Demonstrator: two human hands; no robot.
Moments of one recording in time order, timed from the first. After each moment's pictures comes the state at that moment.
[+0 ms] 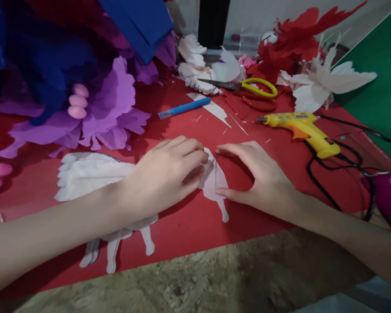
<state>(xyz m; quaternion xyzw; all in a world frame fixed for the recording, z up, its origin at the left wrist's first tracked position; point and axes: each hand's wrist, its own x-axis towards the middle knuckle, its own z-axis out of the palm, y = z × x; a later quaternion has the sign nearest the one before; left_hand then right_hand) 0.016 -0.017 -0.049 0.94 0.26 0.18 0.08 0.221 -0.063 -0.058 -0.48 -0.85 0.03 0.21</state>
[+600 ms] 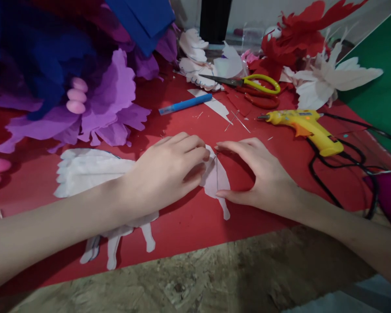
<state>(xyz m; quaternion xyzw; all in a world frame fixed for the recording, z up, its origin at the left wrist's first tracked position) 0.017 -0.017 -0.049 0.94 0.27 0.18 0.07 0.219 -0.063 -0.057 -0.50 -0.84 0.07 0.20</state>
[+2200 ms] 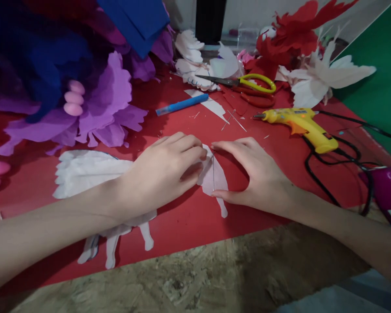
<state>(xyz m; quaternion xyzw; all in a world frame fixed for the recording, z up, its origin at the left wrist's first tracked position) 0.018 -0.018 -0.047 0.95 0.27 0.16 0.08 0.217 -0.064 -0.059 -0.50 -0.84 0.07 0.20</state>
